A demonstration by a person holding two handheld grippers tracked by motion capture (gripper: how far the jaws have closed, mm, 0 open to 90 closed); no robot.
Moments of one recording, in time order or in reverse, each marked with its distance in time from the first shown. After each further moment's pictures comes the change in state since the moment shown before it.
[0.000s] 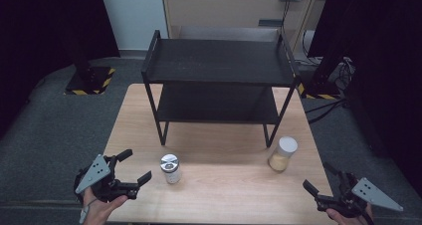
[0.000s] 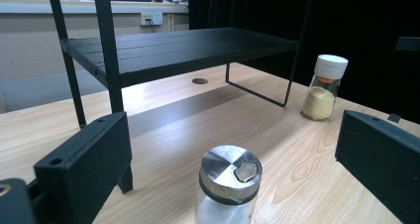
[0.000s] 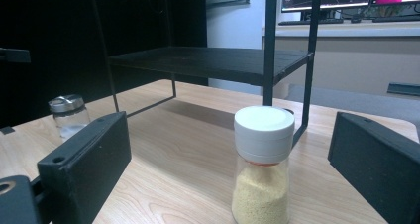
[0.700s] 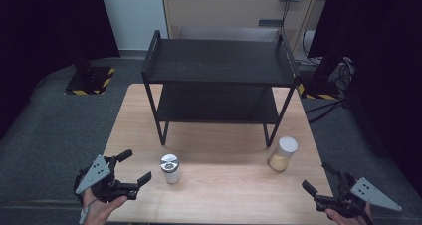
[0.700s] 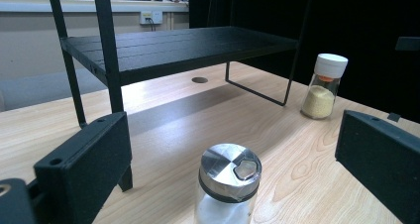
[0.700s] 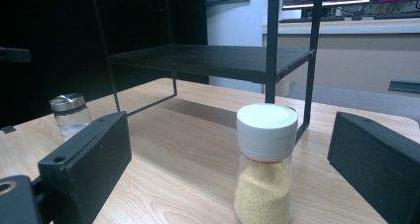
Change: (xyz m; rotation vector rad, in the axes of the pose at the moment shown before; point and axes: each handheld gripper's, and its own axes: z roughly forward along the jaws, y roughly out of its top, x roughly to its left) left arm 0.000 0.000 0.000 0.005 0.001 -0.002; right arm 0.002 0.000 0.001 0.009 0.000 0.004
